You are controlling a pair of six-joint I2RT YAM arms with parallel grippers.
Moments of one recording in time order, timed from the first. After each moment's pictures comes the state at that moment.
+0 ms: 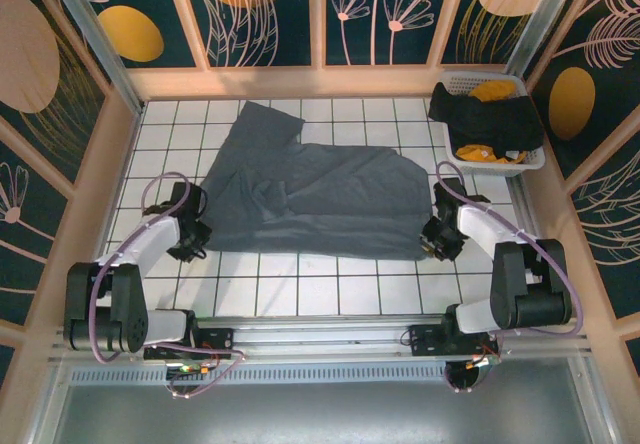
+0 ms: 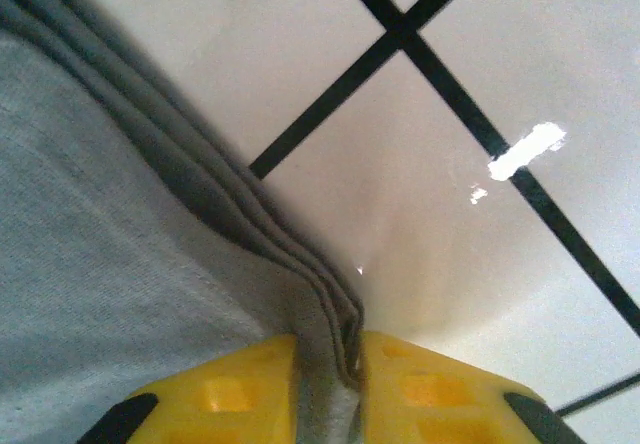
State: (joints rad) left arm -0.05 1.33 0.70 -0.73 -0.17 -1.05; right arm 0.10 1.40 0.72 -0.79 -0.04 0.81
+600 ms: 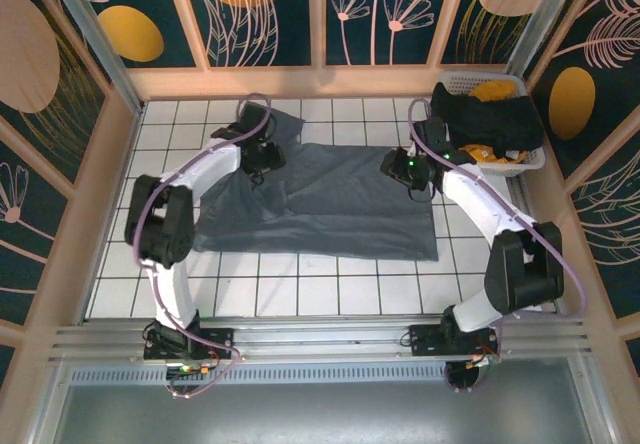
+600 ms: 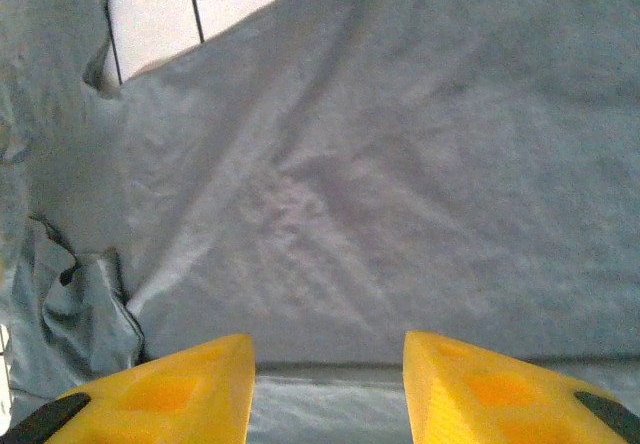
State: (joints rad) left arm -0.37 1.96 1.50 -0.63 0.07 -0.66; right arm 0.27 1.52 1.15 -0.54 -0.21 0.64
